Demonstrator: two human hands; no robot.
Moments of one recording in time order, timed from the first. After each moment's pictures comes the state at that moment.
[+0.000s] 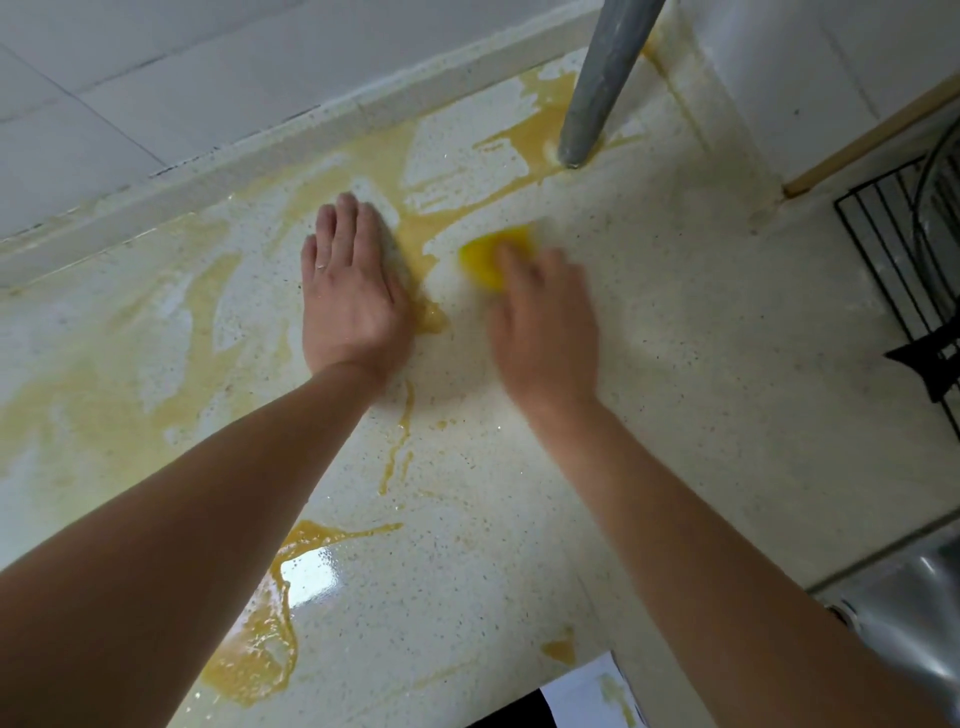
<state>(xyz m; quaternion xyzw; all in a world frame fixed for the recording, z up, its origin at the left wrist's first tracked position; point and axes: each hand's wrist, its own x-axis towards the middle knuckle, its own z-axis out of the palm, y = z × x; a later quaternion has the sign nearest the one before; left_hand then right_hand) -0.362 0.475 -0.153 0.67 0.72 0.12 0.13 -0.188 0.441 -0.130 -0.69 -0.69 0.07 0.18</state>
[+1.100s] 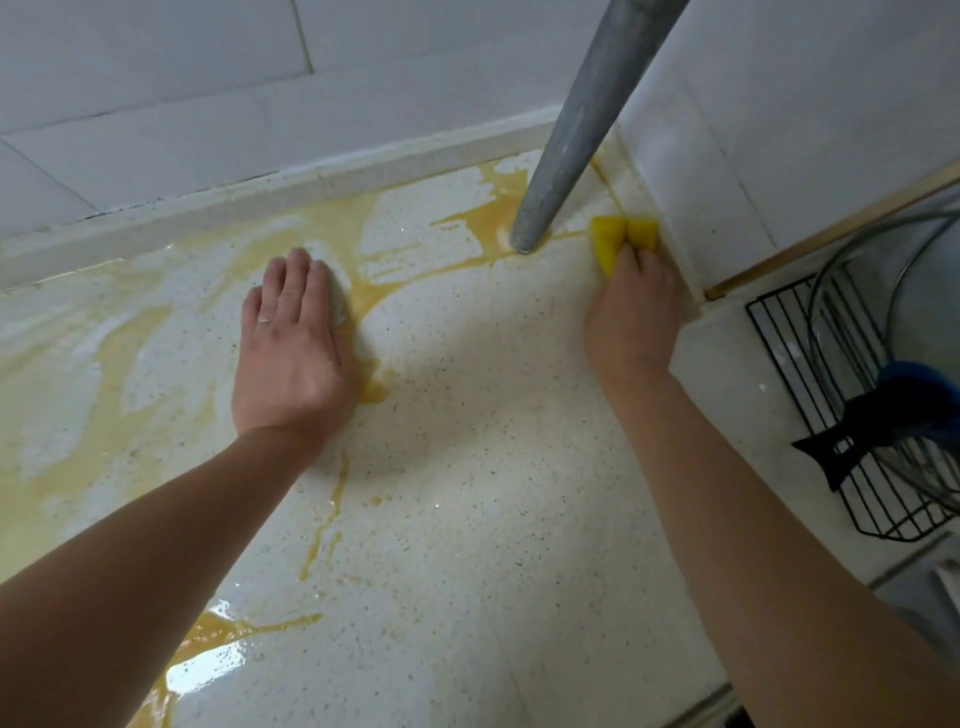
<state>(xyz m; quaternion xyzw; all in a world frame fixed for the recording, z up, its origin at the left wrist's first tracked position) -0.366 0.483 -0.162 0.69 0.71 0.12 0.11 -0.059 0.536 -0.147 -0.77 -0.62 -0.04 0.09</state>
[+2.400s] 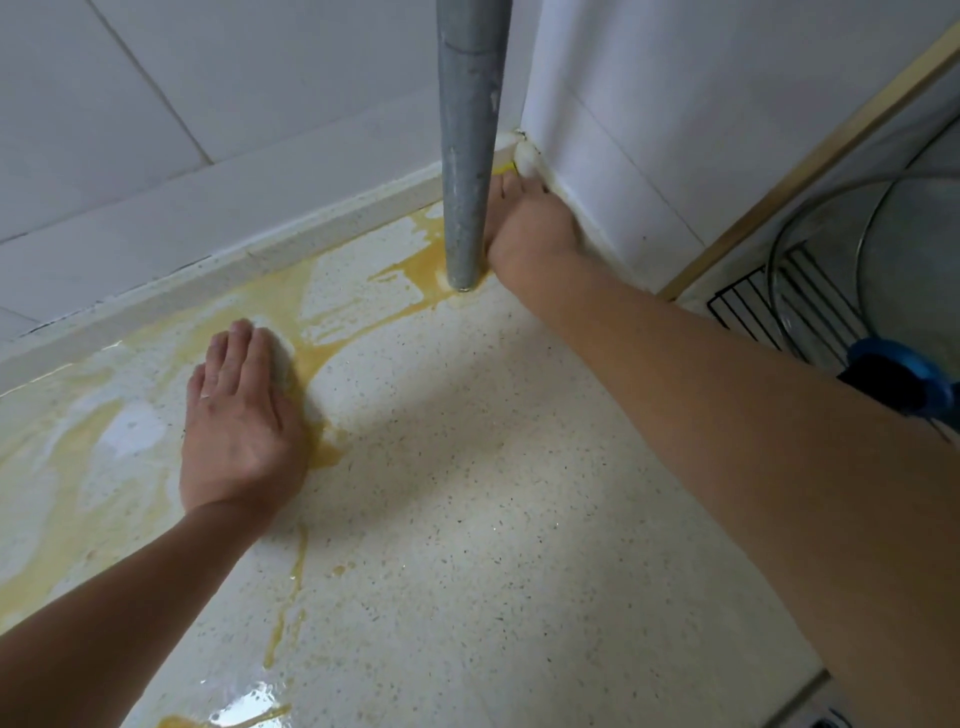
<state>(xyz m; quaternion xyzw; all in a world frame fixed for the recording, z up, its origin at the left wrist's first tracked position) -0.366 0.488 -0.161 0.69 0.71 0.13 0.10 -0.079 0.666 -0.150 -0.69 -0.72 -0.06 -0.05</state>
